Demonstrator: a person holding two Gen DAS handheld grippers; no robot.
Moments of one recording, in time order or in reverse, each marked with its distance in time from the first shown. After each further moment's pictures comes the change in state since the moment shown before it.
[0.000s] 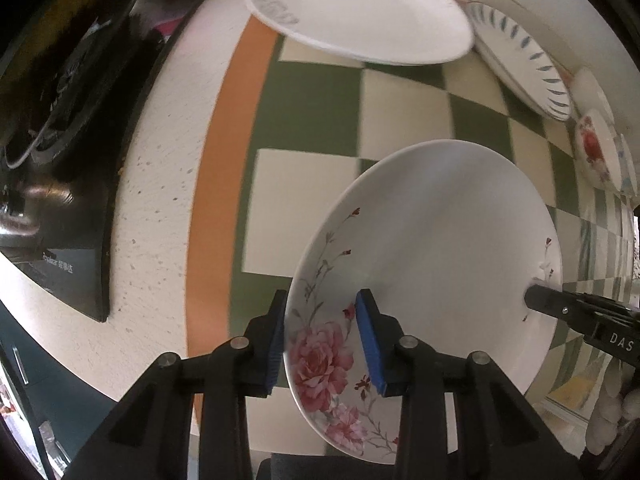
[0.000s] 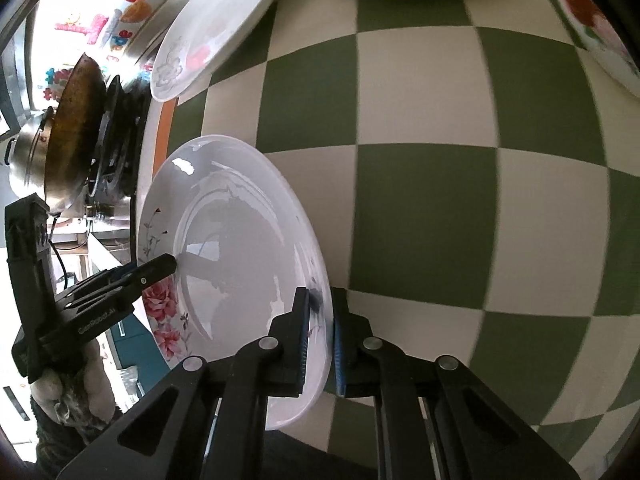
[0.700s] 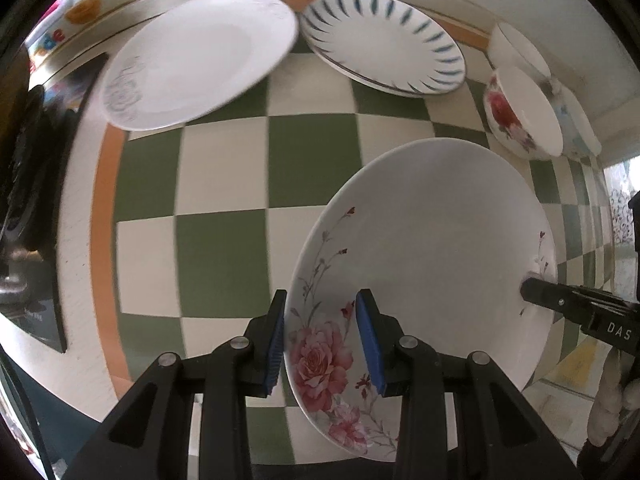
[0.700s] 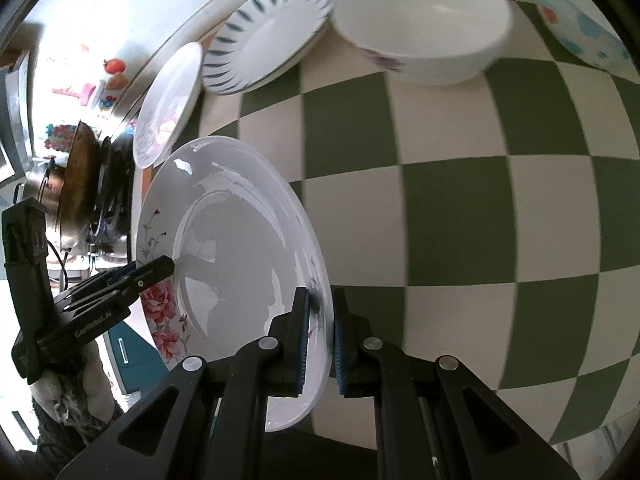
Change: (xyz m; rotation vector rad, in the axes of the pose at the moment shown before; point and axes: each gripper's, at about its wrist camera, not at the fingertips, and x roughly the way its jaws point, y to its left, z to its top) left arm 0.003 -0.102 -0.001 0.164 -0.039 -0.033; right arm -0.095 -0.109 -0.021 0.104 -0.114 -0.015
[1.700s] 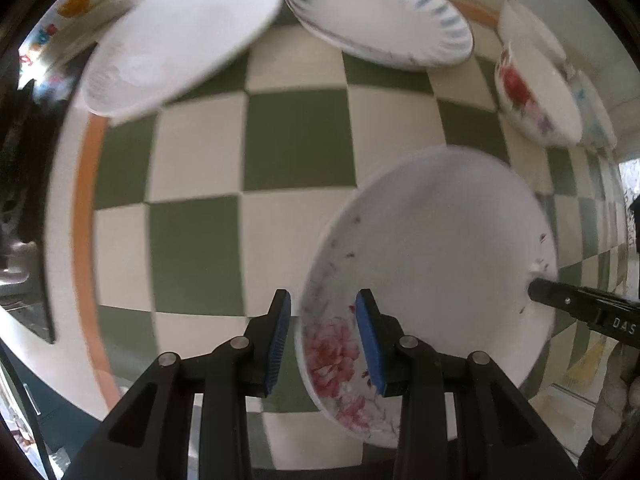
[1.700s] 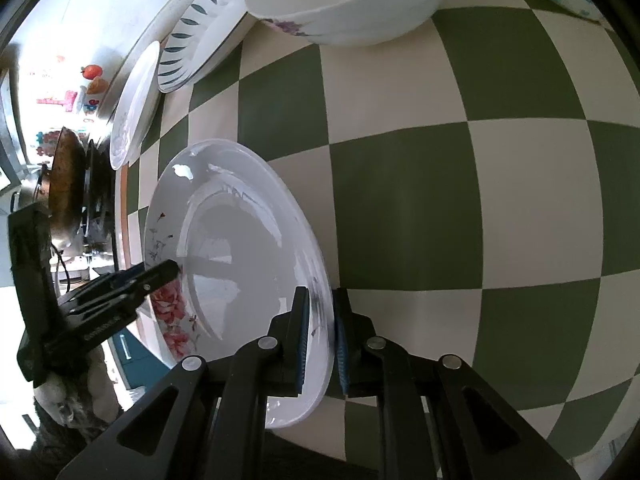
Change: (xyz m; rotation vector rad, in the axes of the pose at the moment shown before) left arm 0.018 -0.001 0.021 -0.031 0.025 0.038; right arm 0.021 -0.038 0.002 0.054 0.060 0.028
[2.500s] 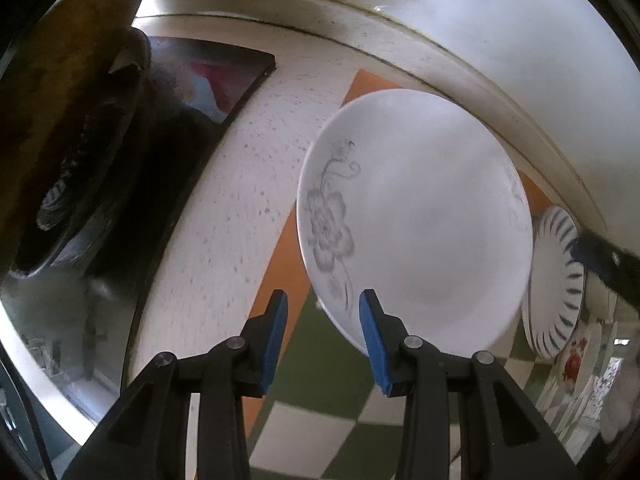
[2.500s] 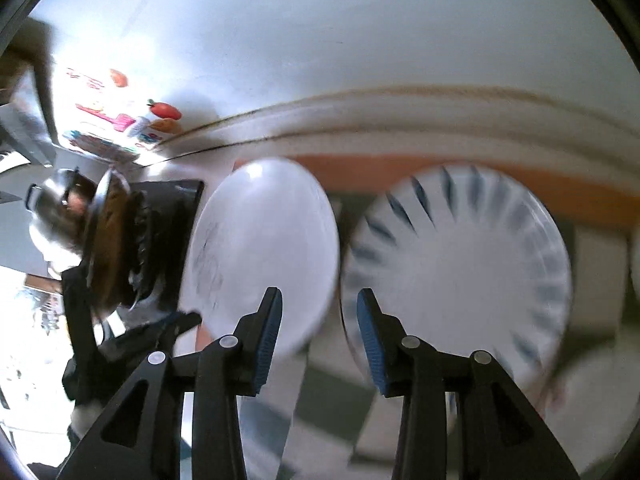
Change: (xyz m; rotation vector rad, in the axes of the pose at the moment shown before) left arm -0.003 0.218 0.111 -0.434 -0.120 -0.049; right arm 0.038 0.250 0.239 -0.345 -0.120 -0.006
